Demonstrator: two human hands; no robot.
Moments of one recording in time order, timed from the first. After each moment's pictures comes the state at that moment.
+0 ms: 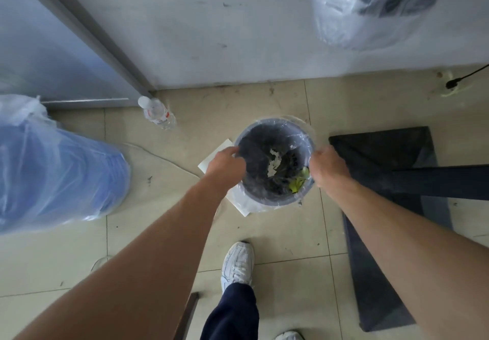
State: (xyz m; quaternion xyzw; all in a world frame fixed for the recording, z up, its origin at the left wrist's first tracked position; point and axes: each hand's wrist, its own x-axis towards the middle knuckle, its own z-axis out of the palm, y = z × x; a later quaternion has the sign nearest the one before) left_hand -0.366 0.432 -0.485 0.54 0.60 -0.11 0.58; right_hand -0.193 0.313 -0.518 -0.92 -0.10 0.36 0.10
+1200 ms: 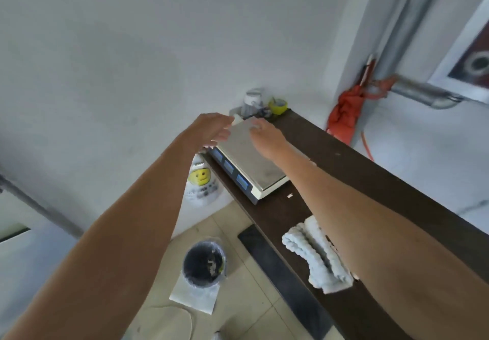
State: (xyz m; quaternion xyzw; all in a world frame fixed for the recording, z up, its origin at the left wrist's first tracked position) left_hand -0.226 0.281 0.222 0.79 0.23 0.00 0.57; right_hand -0.171 0.116 0.204 -0.88 -0.20 0.12 0.40
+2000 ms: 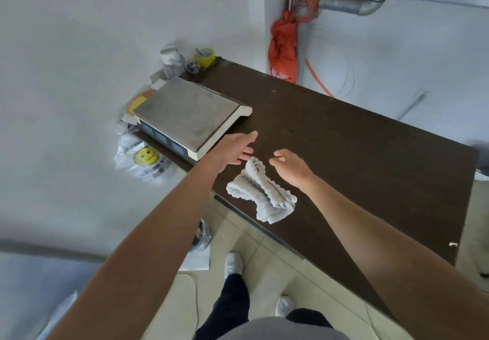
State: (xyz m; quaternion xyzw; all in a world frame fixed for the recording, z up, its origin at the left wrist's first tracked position) left_hand -0.209 0.036 0.095 0.82 0.14 -0.23 0.51; right_hand -0.216 -0.146 0.036 -0.88 0.03 0.22 0.43
